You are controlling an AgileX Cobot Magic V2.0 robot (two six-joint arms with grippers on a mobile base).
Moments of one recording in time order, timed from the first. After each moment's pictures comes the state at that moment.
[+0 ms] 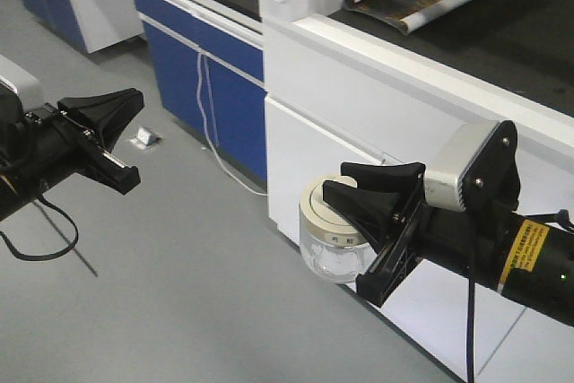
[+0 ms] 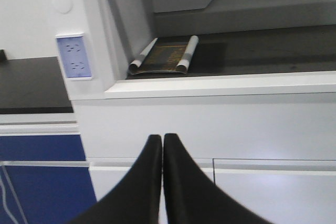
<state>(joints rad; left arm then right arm) -0.08 1.40 -0.66 0.76 -0.81 -0.48 0.41 1.16 -0.54 -0.95 -0.59 0.74</state>
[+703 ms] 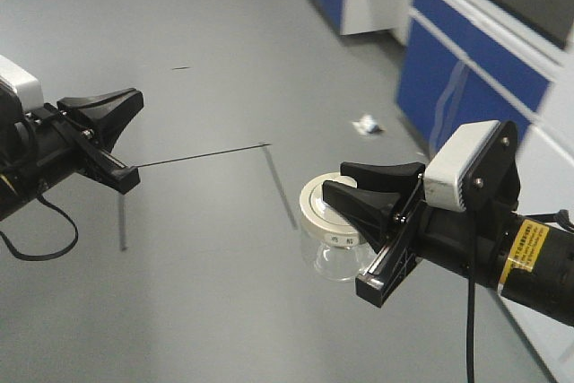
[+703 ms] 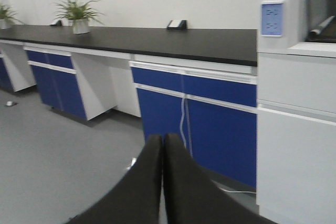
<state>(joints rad) -0.08 1.40 -0.66 0.76 -0.81 -0.48 0.41 1.16 -0.54 -0.95 -0.59 0.74</state>
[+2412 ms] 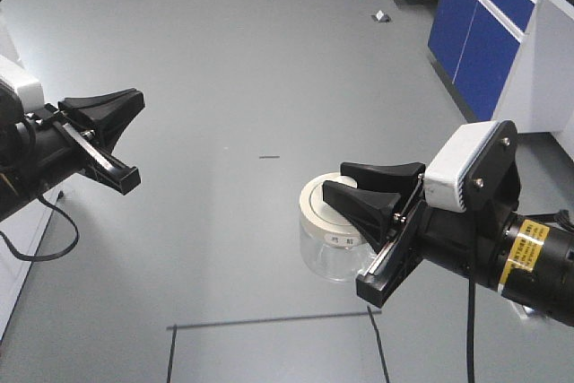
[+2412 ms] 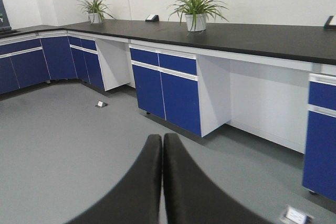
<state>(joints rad) -0.08 1.40 -0.66 0.76 -0.81 -0.48 0.41 1.16 -0.54 -0.96 -0.59 0.74</state>
